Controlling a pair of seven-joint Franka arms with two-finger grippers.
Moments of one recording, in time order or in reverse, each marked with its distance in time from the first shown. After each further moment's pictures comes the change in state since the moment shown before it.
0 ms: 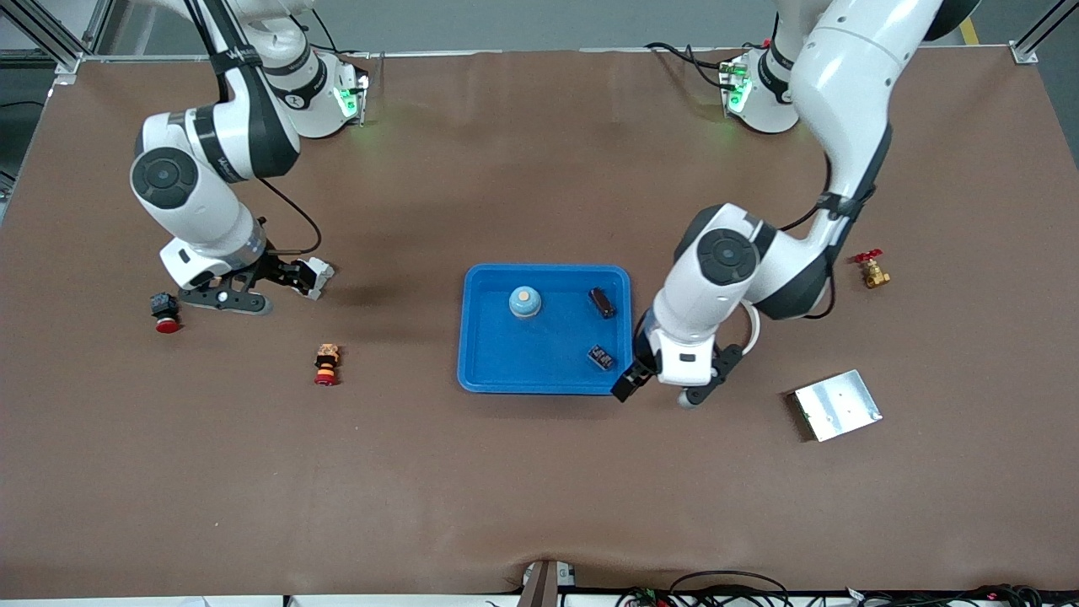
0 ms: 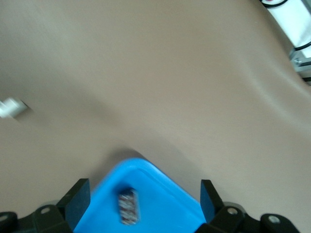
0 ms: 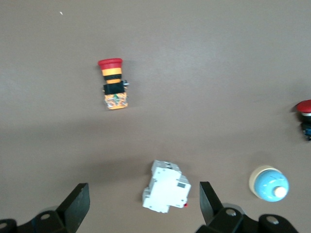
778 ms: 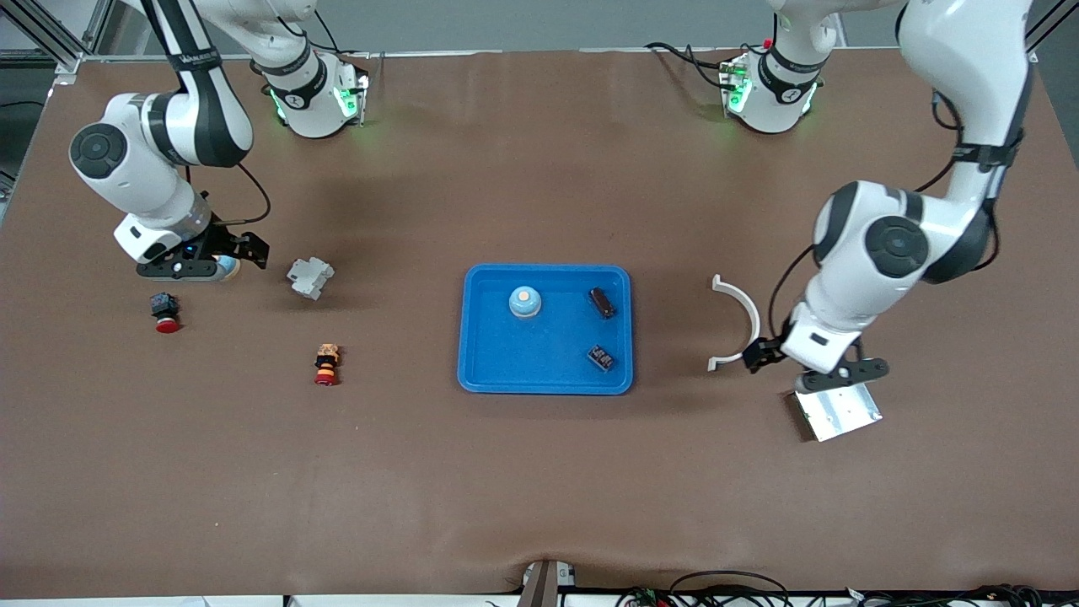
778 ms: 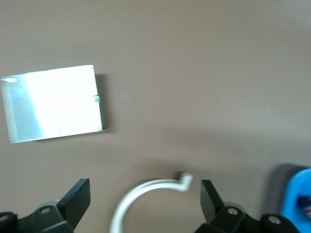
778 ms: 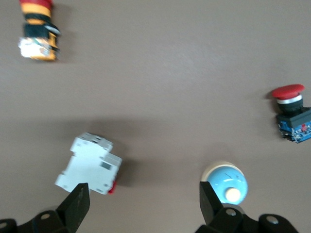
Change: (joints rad) left arm 0.314 -0.236 -0.009 -0.268 -0.006 -0.077 0.768; right arm -0.247 -0.097 -0.003 -0.297 0.066 0.232 -0.413
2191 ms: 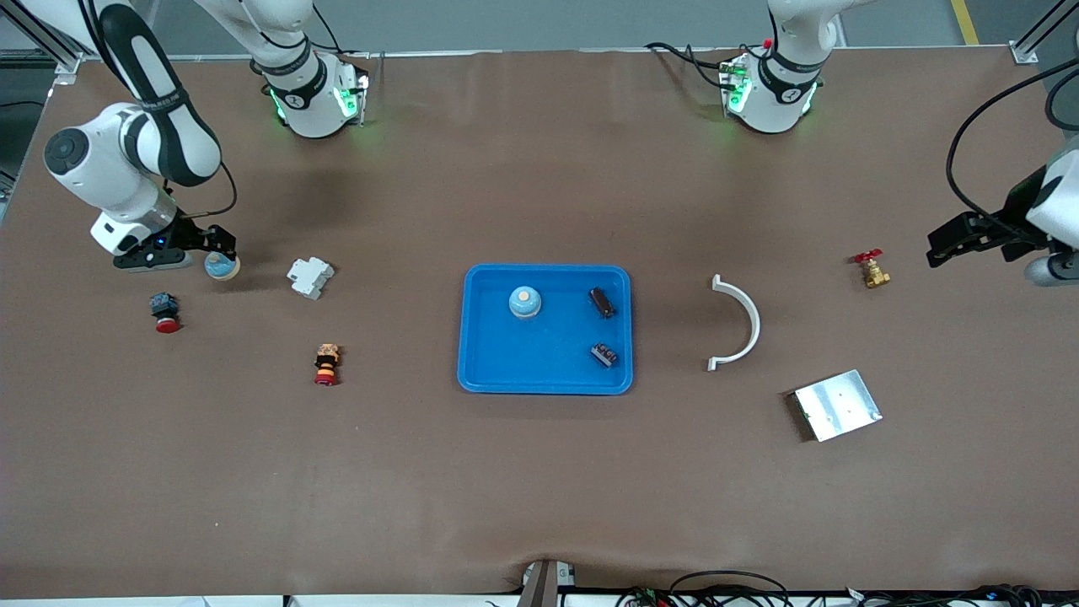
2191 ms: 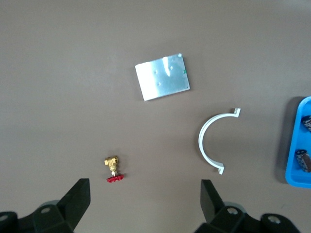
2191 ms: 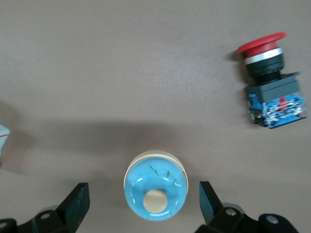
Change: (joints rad) left arm 0.201 -0.320 0.003 0.279 -0.140 -0.656 0.413; right arm -0.263 0.192 -0.010 -0.112 0.087 0.332 -0.429
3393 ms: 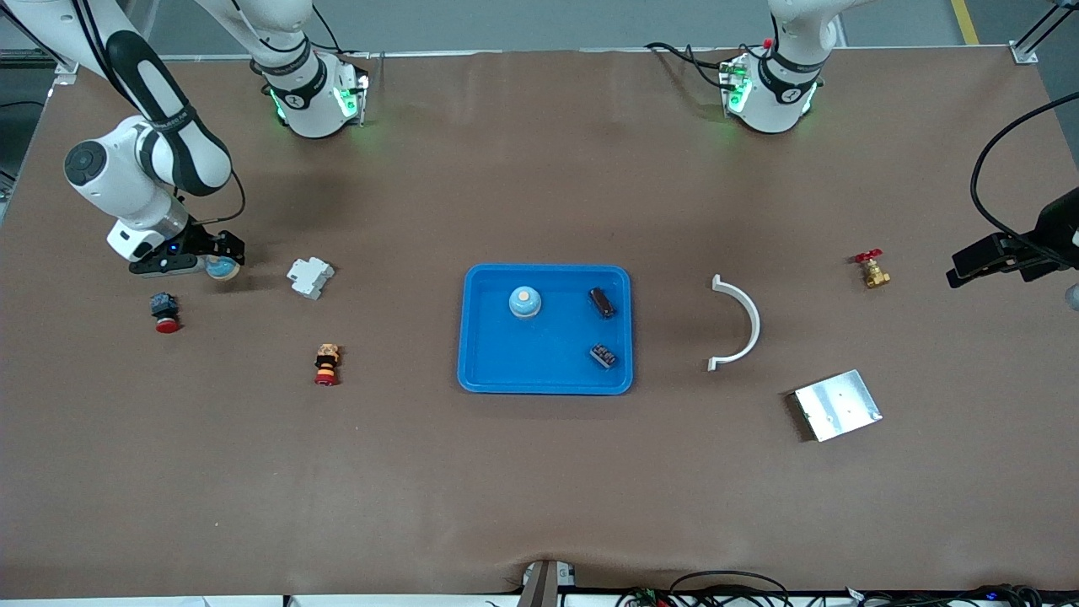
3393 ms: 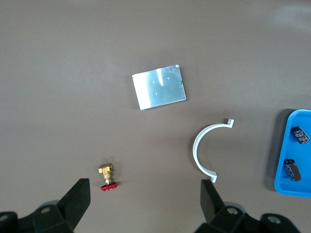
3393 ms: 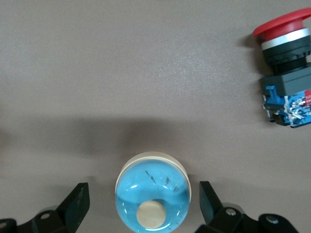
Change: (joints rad) left arm 0.031 0.099 -0.008 0.103 -0.023 -0.025 0.002; right arm -0.012 0.069 0.000 0.000 0.001 0.062 -0.026
